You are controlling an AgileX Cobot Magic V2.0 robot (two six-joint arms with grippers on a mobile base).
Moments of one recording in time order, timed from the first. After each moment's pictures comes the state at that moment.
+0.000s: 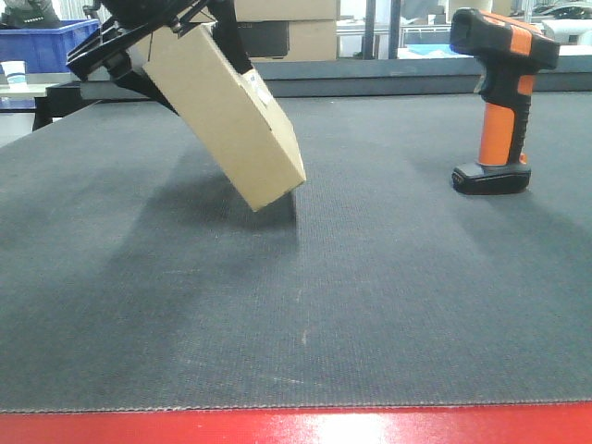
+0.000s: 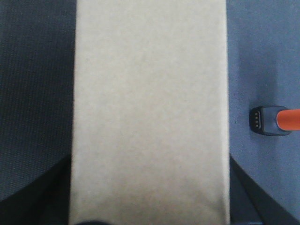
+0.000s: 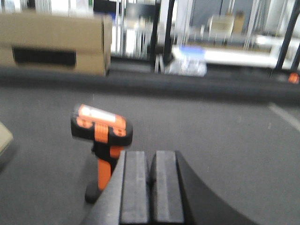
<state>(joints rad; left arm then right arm) -0.35 1.81 -1.56 -0.28 0.73 -0.42 -0.10 0.57 -0.48 0.01 0.06 -0.03</state>
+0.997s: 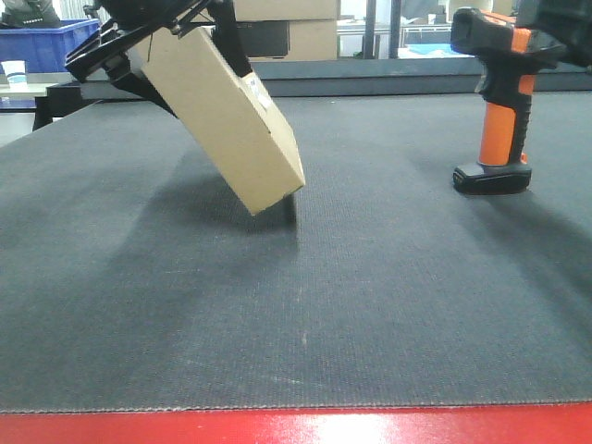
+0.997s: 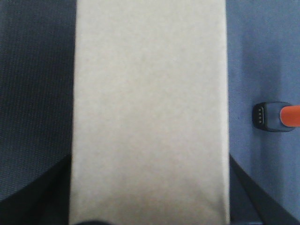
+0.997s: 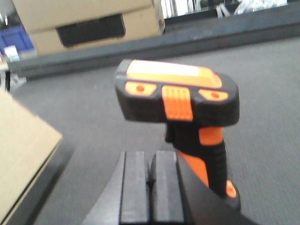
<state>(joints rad) -0.35 1.81 -1.56 -0.28 0.75 -0.42 0.09 1.43 -0.51 0.09 -0.75 0.19</state>
